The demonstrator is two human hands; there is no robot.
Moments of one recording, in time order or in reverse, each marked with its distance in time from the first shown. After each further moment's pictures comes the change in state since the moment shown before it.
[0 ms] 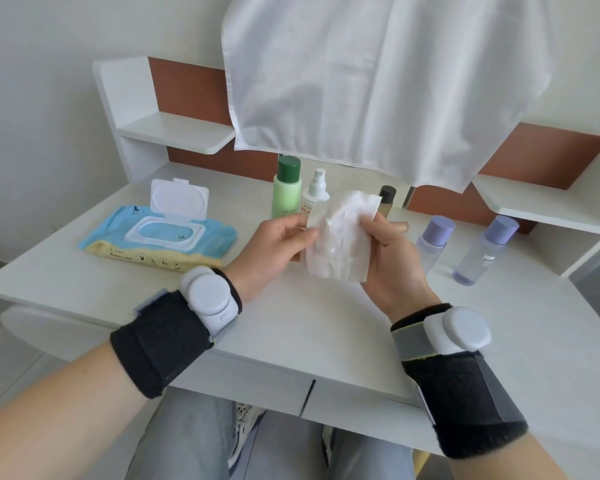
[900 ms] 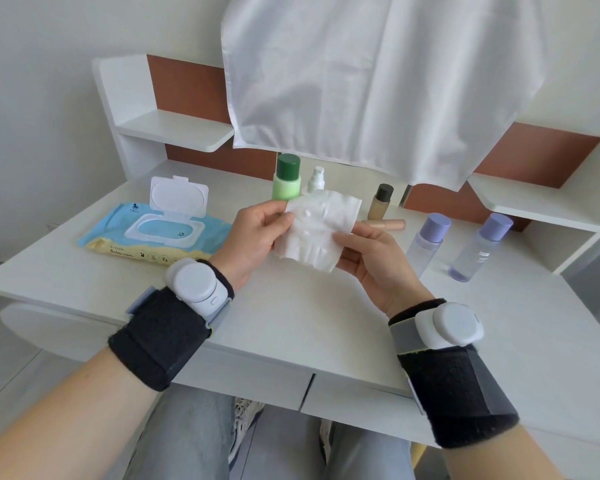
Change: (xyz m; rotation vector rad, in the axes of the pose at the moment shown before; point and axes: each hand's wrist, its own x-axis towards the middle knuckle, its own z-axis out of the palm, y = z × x) left_hand 0.006 0.000 -0.018 -0.068 0.129 0.055; right_hand -0.001 0.006 0.000 -0.318 -0.018 -0.022
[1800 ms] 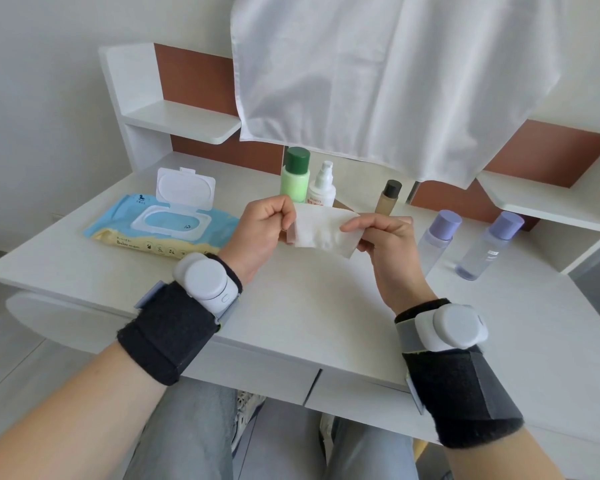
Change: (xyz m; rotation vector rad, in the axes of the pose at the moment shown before) left_hand 0.000 -0.001 0.000 0.072 0.015 0.079; right_hand 0.001 0.002 0.001 -0.206 0.167 -0.272
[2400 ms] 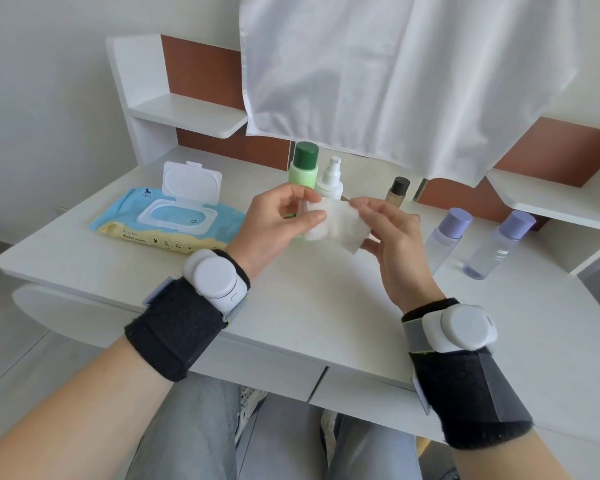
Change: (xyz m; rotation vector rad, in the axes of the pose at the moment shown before) left_hand -0.006 0.009 0.000 0.001 -0.011 0.042; right_hand -0.003 -0.005 0.001 0.025 -0.087 -0.017
